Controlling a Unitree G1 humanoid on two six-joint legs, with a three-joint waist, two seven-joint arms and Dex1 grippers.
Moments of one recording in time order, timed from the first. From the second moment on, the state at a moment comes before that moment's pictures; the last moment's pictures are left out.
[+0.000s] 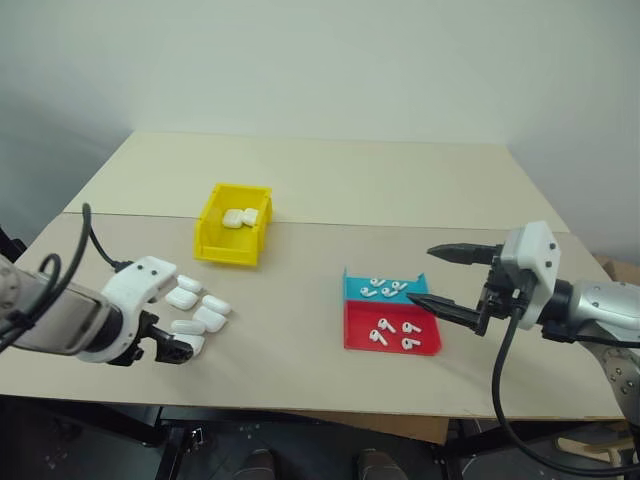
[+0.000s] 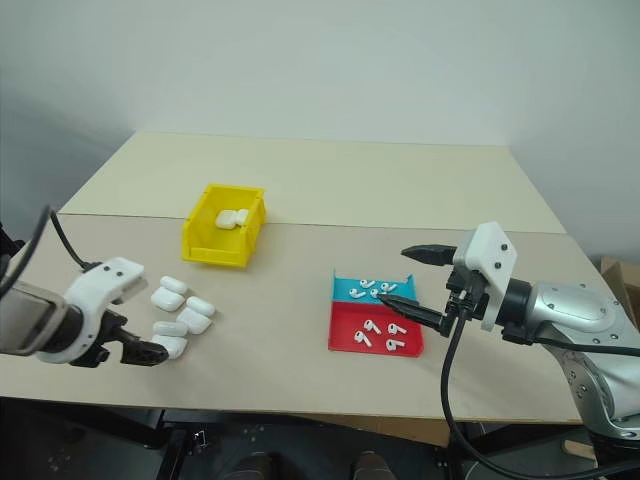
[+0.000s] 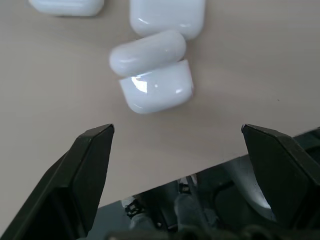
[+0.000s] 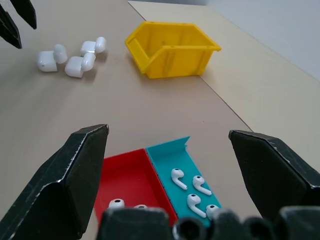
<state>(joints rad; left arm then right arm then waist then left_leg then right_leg) -0.63 1.53 -0.35 -0.27 -1.96 1.32 0.45 -0.23 -0.86 -0.25 -0.51 0.65 0.55 0.89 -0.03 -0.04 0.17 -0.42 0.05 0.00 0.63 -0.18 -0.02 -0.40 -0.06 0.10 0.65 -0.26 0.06</state>
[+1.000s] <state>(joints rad) -0.65 1.17 -0.34 -0.05 -1.97 1.35 0.83 -0.23 -0.90 -0.25 -0.55 0.69 0.60 0.88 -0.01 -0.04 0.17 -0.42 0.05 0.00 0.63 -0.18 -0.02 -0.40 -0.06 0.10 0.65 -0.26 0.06</state>
